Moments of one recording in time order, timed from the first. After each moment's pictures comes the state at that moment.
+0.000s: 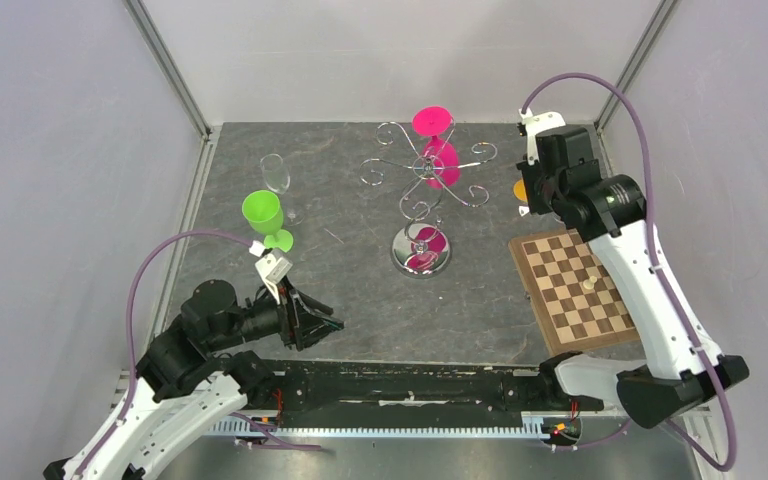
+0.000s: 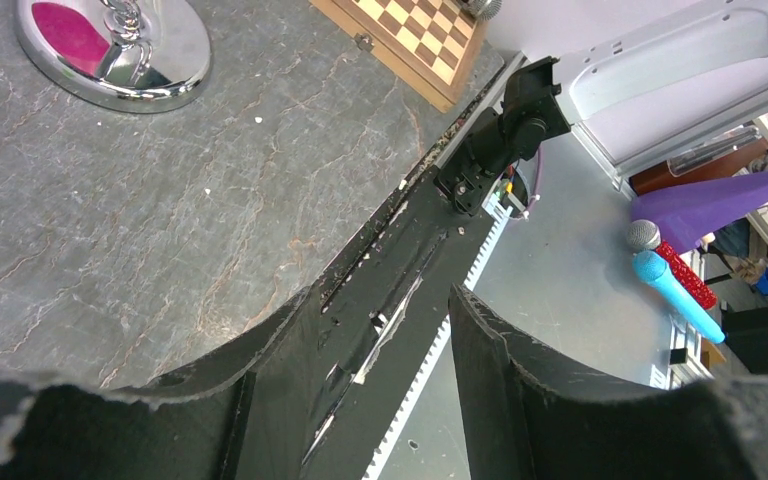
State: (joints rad) left arm -0.73 0.33 0.71 -0.65 0.39 -0.47; right arm 0.40 1.23 1.57 -1.07 0.33 -0.02
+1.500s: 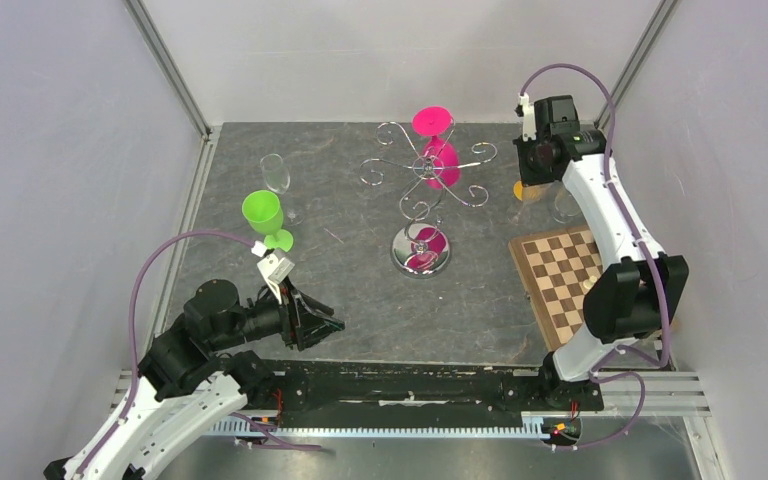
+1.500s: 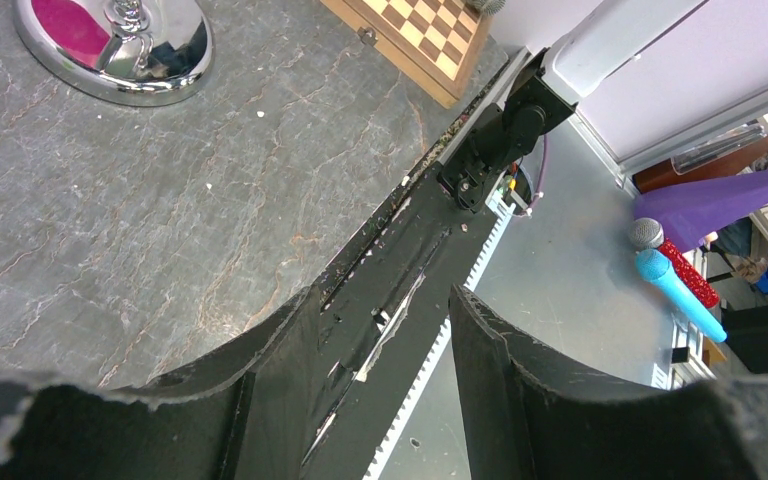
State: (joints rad) left arm -0.73 0.33 0.70 -0.65 0.39 -0.48; right arm 0.11 1.64 1.61 -0.89 0.08 -0.06
